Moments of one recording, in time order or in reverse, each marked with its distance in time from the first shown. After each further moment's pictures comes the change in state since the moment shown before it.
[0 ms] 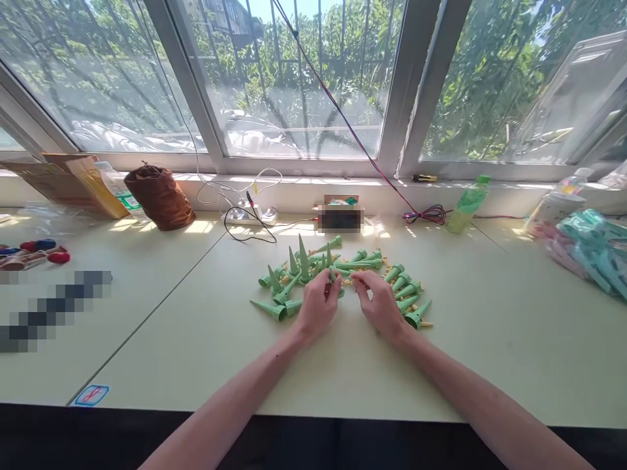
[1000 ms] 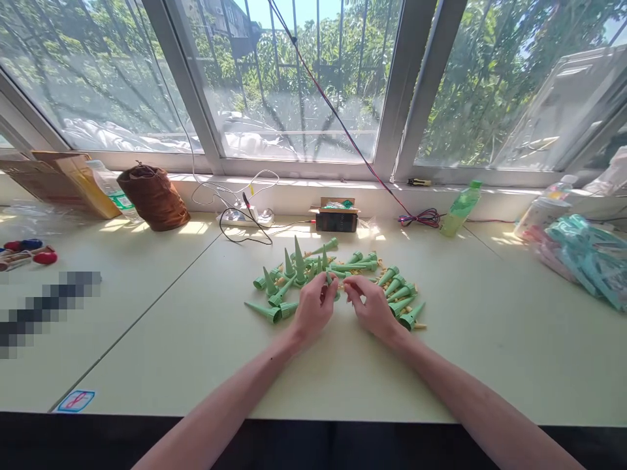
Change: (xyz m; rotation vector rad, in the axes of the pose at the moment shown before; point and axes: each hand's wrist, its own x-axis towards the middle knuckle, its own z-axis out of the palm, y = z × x) left_hand -0.001 0.000 0.001 0.004 -0.001 0.051; right_hand -0.001 0.006 0.005 0.100 -0.074 0.037
